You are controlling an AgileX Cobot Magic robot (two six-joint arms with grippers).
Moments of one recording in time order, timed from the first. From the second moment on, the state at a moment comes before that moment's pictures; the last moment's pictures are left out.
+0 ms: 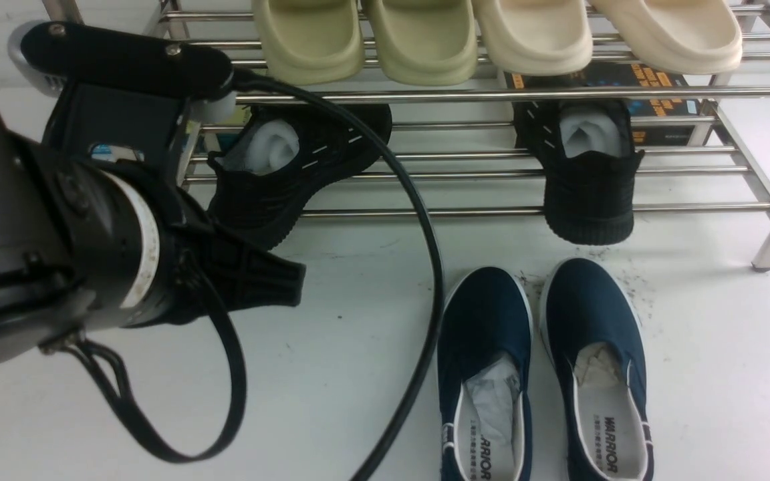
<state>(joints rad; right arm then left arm) 0.10 -0.01 0.01 -0.13 0.40 0.39 -1.05 1.17 -1.15 0.69 1.23 -0.94</state>
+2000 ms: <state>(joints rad) -0.07 -0.01 0.01 0.00 0.40 0.09 -1.05 0.48 -0.80 0.46 1.03 -0.73</state>
